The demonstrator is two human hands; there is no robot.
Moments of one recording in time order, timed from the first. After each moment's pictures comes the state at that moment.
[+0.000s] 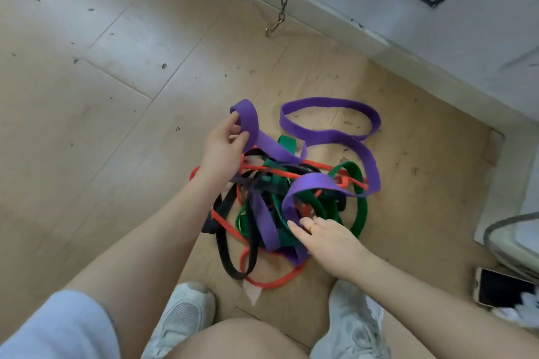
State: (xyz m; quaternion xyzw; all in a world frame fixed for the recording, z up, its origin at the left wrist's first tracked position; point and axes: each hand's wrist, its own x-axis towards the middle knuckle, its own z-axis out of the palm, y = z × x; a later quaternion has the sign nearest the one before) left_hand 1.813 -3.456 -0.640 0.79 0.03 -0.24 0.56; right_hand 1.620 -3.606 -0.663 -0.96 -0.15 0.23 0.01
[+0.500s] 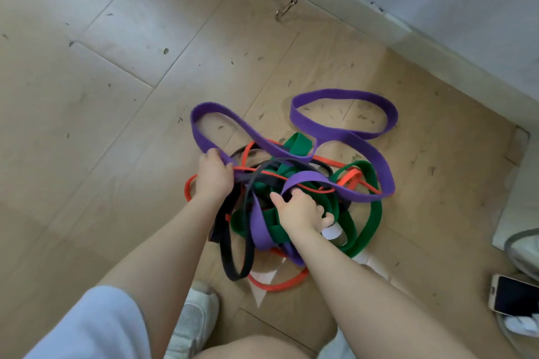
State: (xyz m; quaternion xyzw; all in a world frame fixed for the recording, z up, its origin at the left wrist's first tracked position) left_hand 1.803 -3.423 -0.726 0.91 0.10 -0.29 0.29; right_hand 1.698 -3.539 -0.692 -0.81 0.44 0.32 0.22
